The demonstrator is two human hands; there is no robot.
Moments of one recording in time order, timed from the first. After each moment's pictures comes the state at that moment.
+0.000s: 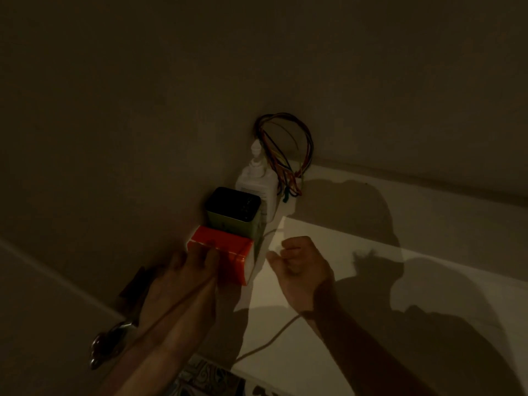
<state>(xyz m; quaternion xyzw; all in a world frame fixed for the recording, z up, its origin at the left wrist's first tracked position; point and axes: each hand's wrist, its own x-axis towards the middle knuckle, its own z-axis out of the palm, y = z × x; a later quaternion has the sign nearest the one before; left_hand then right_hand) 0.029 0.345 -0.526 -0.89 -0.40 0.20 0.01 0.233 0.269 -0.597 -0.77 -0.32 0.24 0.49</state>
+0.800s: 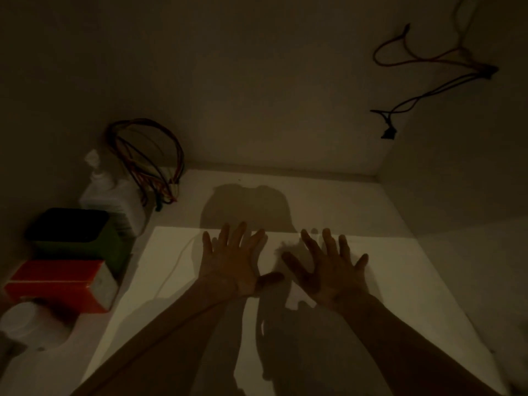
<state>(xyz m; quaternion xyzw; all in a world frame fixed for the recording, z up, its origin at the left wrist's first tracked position) 0.298 0.256 -0.604 -0.97 -0.20 0.08 -0.13 0.400 0.073 -0.585 -0.96 -0.26 0.12 0.02</state>
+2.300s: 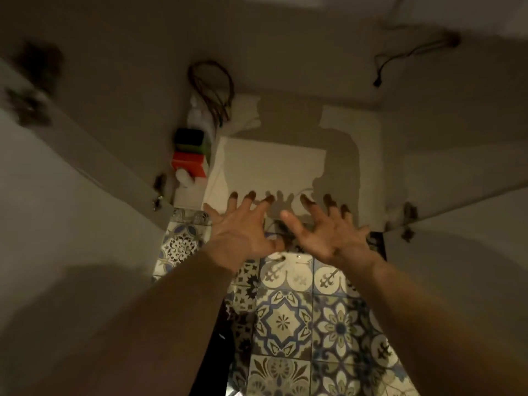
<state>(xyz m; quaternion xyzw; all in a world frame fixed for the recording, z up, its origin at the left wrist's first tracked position) 0.058 0.087 -0.275 -0.91 -0.28 0.27 -0.14 0.168 -0.058 -0.248 -0.90 -0.26 0.35 -0.01</state>
